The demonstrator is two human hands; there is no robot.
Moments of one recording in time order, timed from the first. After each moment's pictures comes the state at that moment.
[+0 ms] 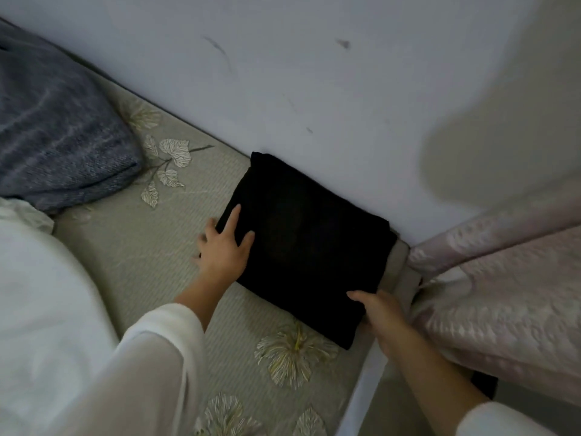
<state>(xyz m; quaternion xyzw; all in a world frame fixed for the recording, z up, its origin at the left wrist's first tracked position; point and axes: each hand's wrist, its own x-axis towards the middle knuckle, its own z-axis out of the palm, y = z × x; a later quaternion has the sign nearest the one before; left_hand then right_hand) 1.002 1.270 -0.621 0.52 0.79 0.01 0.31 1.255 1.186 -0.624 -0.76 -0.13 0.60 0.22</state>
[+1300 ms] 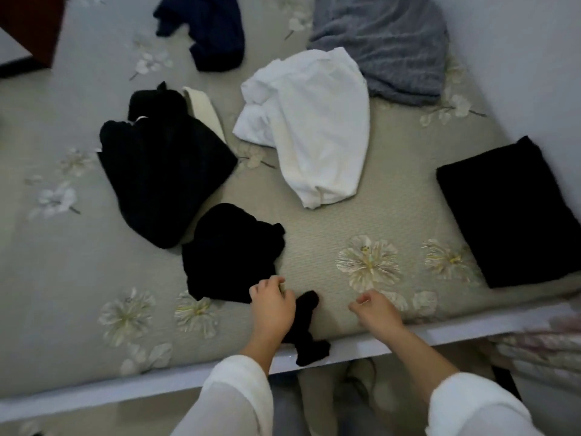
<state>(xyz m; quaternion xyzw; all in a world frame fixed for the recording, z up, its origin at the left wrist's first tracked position) 0.969 0.772 -0.524 0.12 0.93 0.19 0.29 1.101 0.919 -0.537 -0.52 -0.64 0.53 -0.19</state>
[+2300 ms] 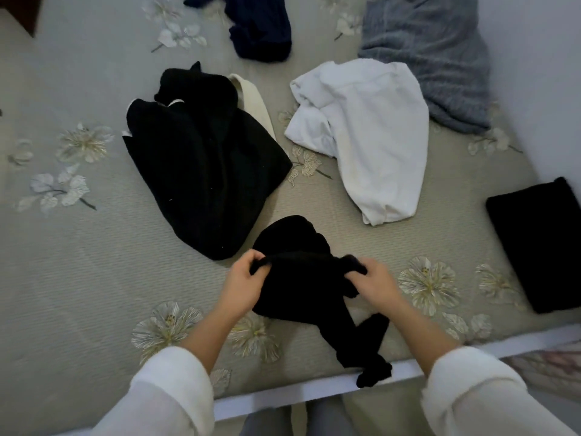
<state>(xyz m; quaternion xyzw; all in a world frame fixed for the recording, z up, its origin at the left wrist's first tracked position) 0.746 0.638 -0.492 0.10 0.81 0.44 0.38 0.896 0.824 -0.488 -0.46 -0.77 0.43 -0.10</state>
